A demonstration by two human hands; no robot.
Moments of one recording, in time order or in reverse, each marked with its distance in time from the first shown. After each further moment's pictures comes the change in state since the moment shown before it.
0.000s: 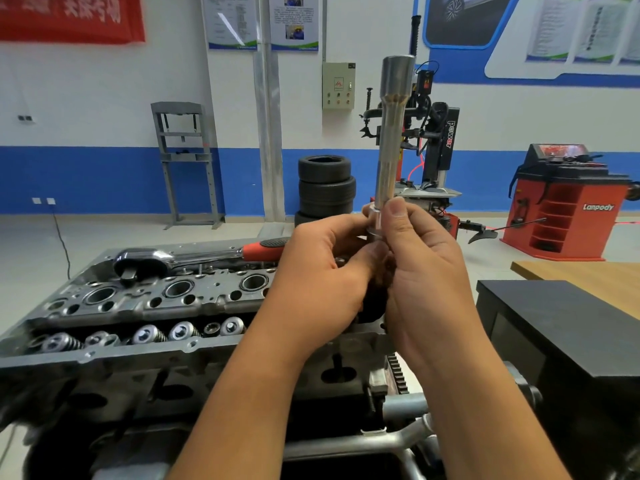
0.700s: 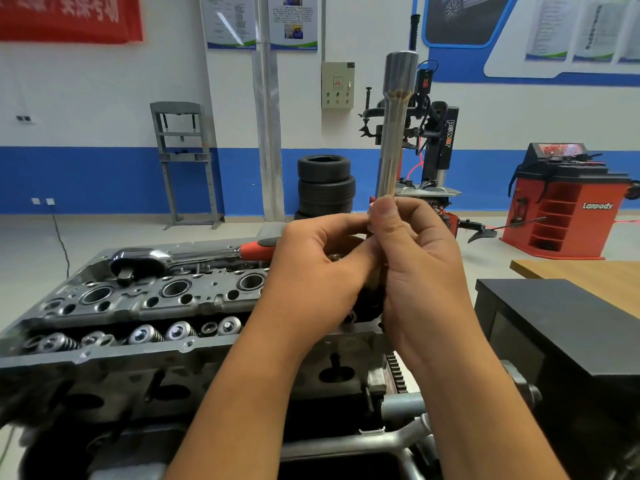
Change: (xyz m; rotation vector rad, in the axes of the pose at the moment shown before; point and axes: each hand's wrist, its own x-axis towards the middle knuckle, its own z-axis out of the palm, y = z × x) left_hand 0.001 -0.003 -0.001 -0.022 0.034 0.001; right_hand 0.000 0.001 0.002 0.006 0.015 -0.008
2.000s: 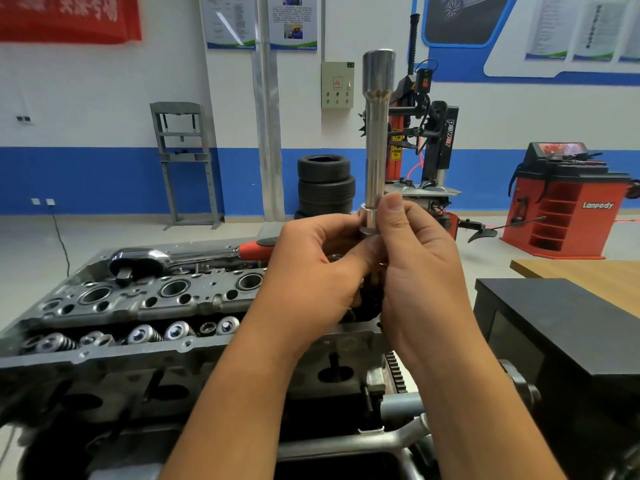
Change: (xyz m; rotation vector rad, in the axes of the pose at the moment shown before) left_hand 0.000 0.000 -0.001 0.011 -0.011 -0.025; right_hand 0.002 -0.001 0.001 -0.031 0.020 0.025
